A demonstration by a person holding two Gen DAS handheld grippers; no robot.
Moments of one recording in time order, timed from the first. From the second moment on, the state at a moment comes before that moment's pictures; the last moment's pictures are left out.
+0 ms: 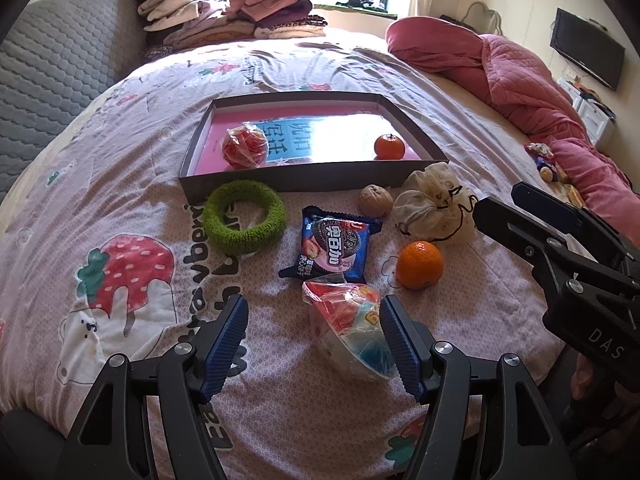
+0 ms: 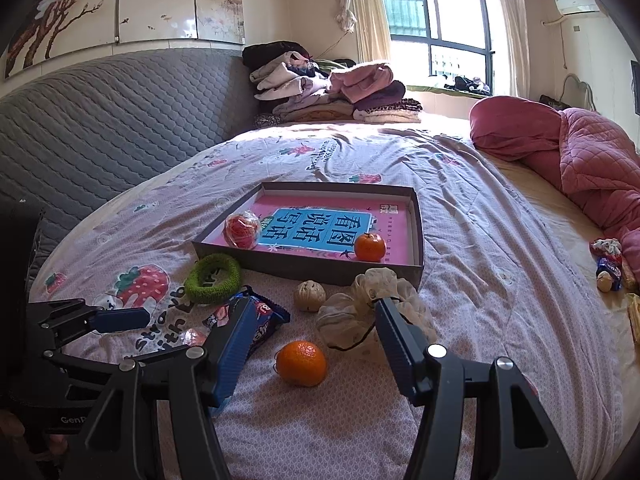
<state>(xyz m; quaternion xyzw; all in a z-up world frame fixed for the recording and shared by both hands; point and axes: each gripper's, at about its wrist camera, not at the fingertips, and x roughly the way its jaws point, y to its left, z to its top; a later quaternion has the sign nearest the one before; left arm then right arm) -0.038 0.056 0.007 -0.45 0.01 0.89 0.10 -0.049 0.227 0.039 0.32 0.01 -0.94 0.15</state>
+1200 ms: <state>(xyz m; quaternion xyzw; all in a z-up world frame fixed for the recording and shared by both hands) -0.041 0.071 -0.021 -0.48 0.01 0.87 0.13 -0.065 0.224 -0.004 0.39 0.01 -0.91 0.15</state>
